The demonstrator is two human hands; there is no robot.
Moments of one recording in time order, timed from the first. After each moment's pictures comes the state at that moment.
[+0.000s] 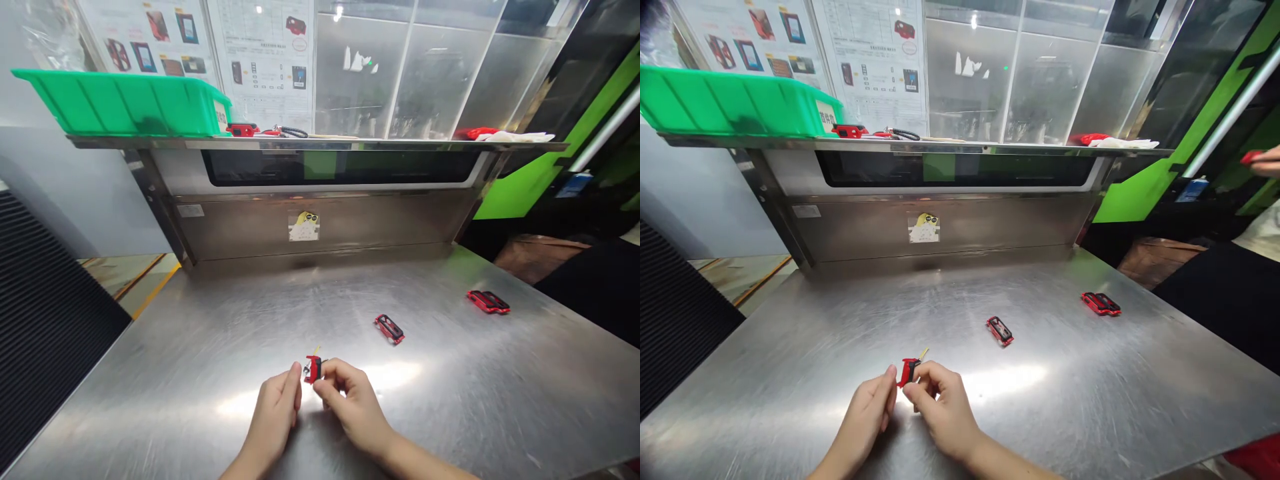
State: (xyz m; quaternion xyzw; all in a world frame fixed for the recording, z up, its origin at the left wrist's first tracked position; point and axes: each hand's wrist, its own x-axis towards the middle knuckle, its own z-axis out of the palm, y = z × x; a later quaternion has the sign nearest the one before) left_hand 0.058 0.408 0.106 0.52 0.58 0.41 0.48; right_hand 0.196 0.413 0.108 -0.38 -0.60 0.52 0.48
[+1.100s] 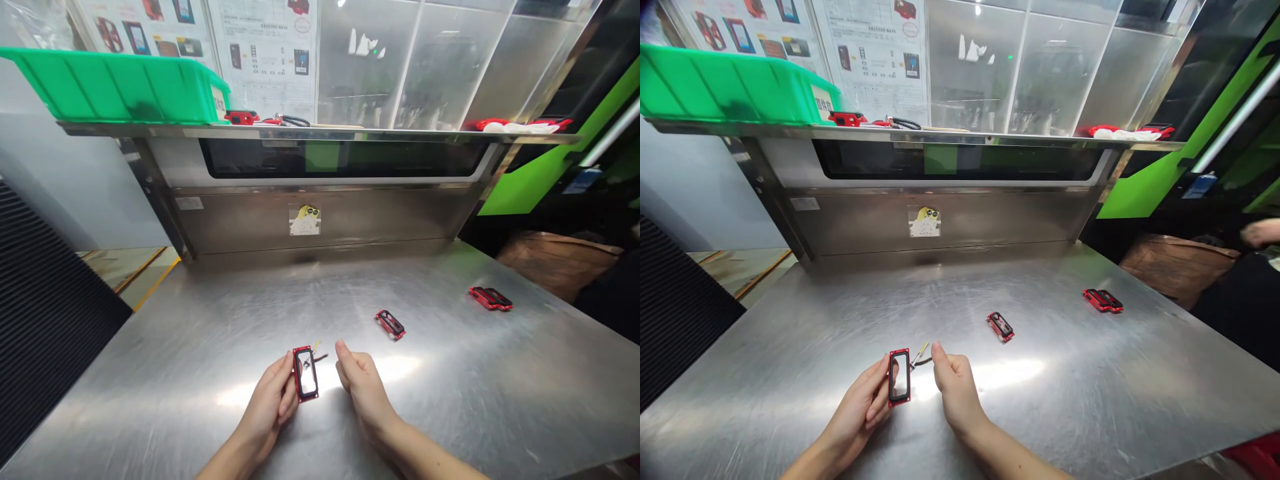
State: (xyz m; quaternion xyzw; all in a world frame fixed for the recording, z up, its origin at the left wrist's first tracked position) left_hand 0.057 0.413 0.117 0.31 0.44 0.46 0.70; right_hand 0.199 0.425 0.109 -0.47 -0.49 0.54 0.49
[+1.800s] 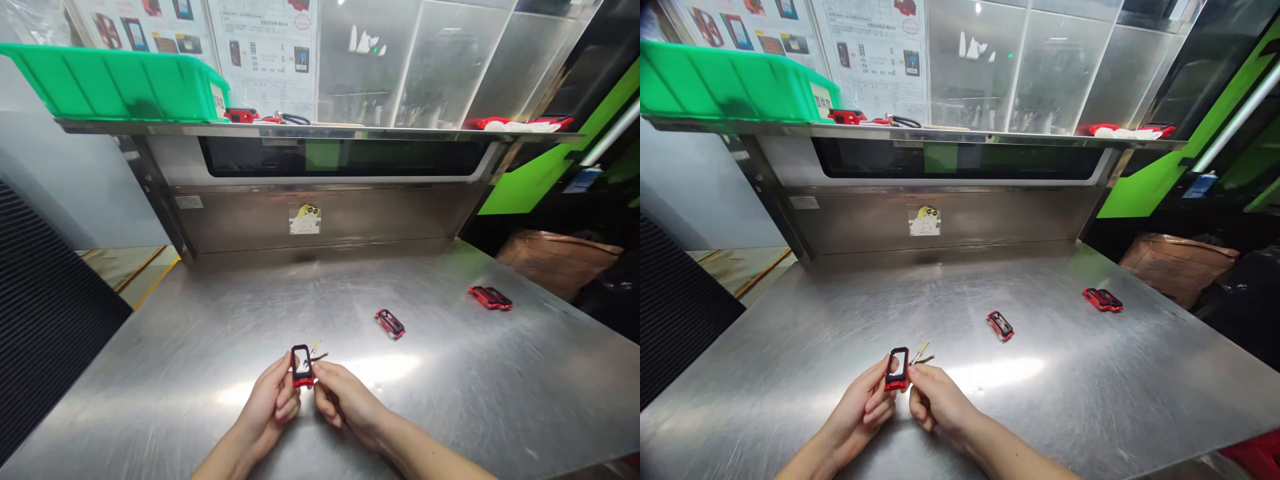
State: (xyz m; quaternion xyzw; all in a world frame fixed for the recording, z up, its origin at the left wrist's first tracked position) left_hand 0.053 0.415 0.111 0.20 0.40 0.46 0.77; right_hand 0.192 0.422 0.097 -0.37 -0.47 0.74 0.32
